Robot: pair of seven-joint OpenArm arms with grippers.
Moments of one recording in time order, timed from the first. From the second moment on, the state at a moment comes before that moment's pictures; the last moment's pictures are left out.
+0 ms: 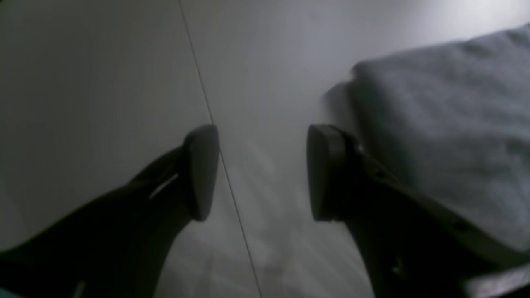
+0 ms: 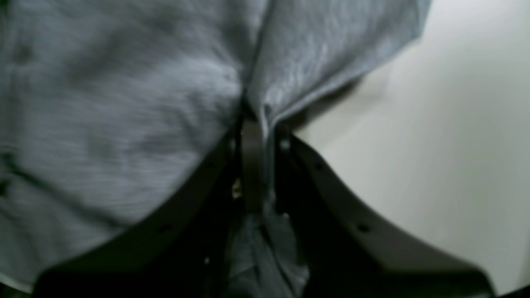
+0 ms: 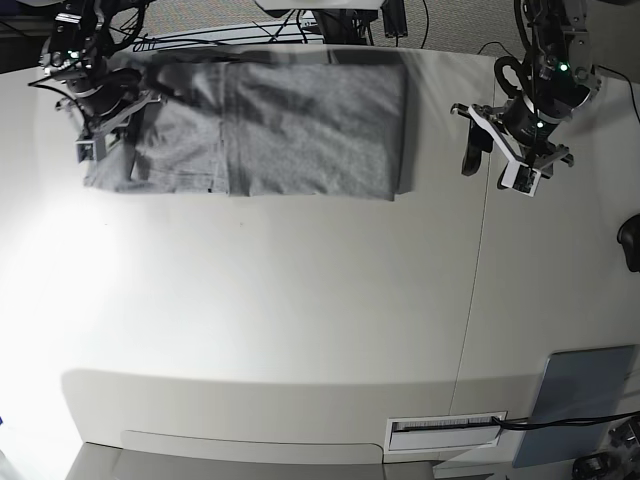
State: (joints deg) left arm 25.7 -14.4 -14.9 117.4 -19.9 -24.3 44.0; right arm -29.6 14.3 26.5 111.3 23.3 18.5 -49.9
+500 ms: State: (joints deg) left arm 25.6 -14.4 -14.9 100.9 -21.2 -33.3 38.4; right arm -27.1 8.1 -3.4 129.4 17.9 15.4 -55.7
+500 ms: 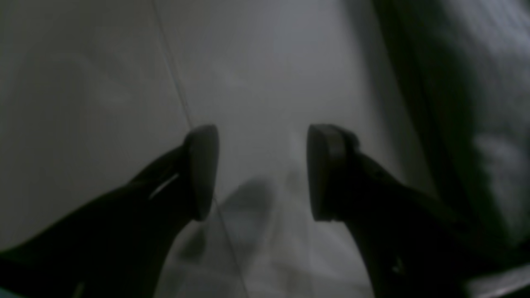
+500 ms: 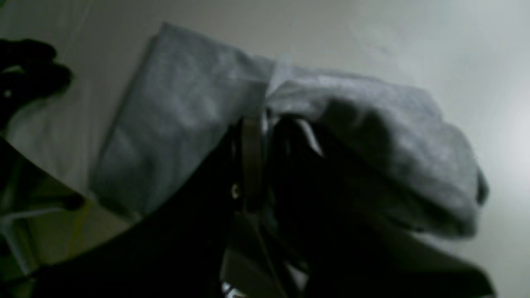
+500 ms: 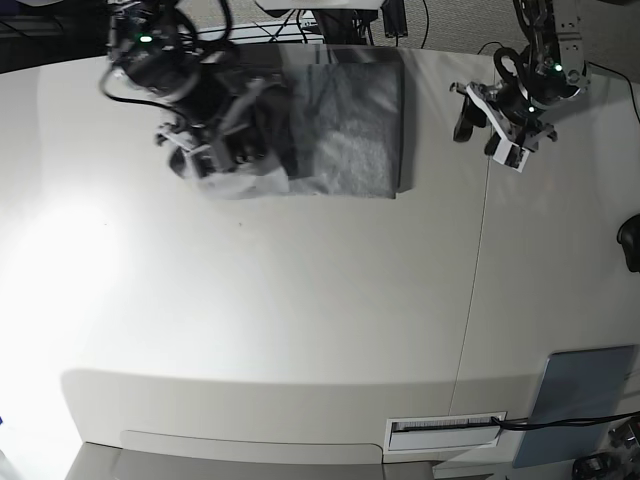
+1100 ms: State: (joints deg) left arm 25.3 -14.6 -7.8 96.8 -27.2 -38.9 37.5; right arm -20.3 -2.6 -25.4 115.8 1.7 11.0 -49.6
